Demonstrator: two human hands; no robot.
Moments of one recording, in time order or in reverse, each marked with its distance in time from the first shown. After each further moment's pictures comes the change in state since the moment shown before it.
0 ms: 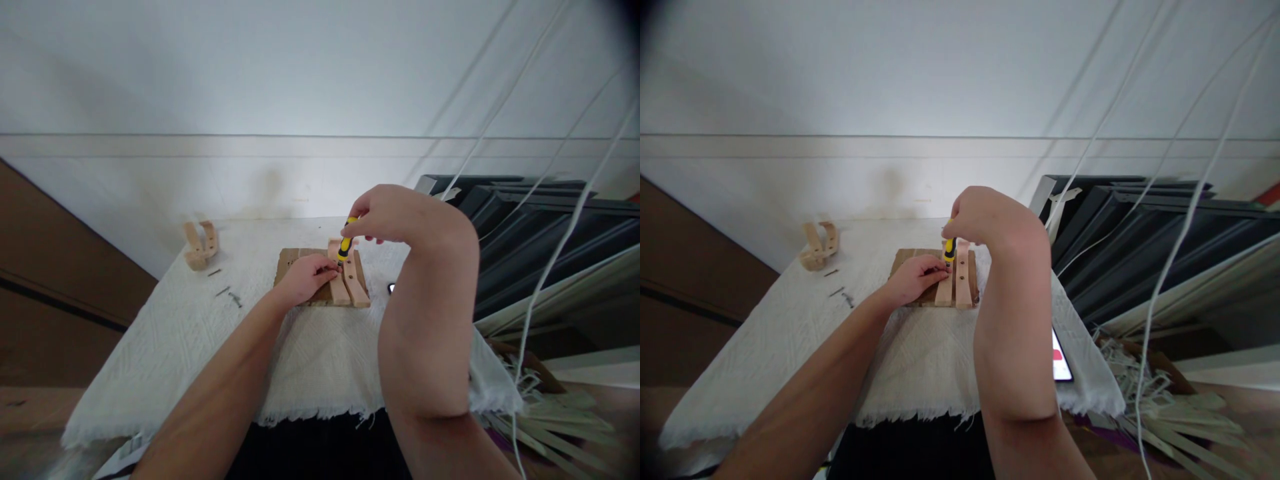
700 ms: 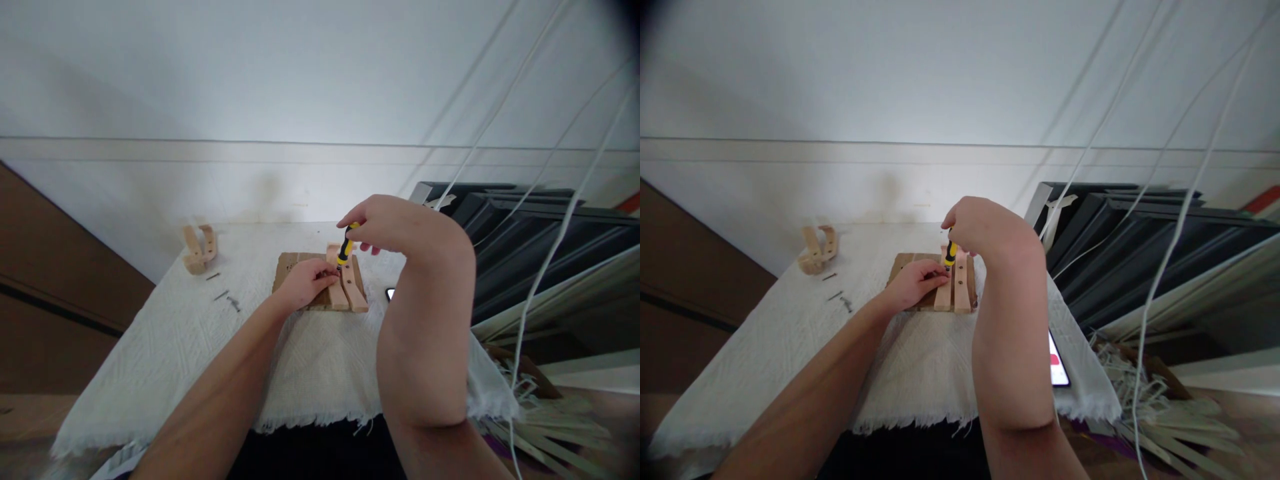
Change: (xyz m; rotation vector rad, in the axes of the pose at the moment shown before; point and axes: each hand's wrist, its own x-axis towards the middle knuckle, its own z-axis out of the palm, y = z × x) left_hand -0.001 0.003 0.001 -0.006 0.007 -0.017; right_hand -0.002 -0.004 0.004 0.095 0.016 0.004
